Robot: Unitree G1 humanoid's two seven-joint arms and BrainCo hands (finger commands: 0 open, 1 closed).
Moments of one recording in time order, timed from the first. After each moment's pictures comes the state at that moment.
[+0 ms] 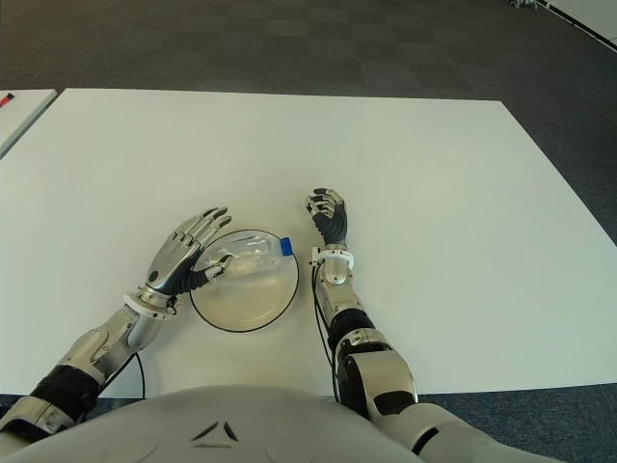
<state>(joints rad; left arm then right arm) 0.09 0.47 -0.34 0.32 0.88 -0.55 0.65 -0.36 0.07 -0.01 0.98 -0.13 -0.57 -0.31</state>
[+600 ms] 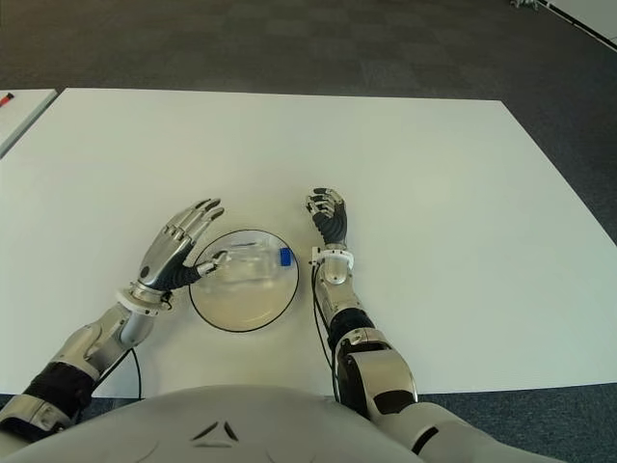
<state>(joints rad) 0.09 0.50 -0.29 0.30 0.86 -0.62 0.70 -0.36 0.07 -0.01 0.99 -0.13 -0.58 -0.31</state>
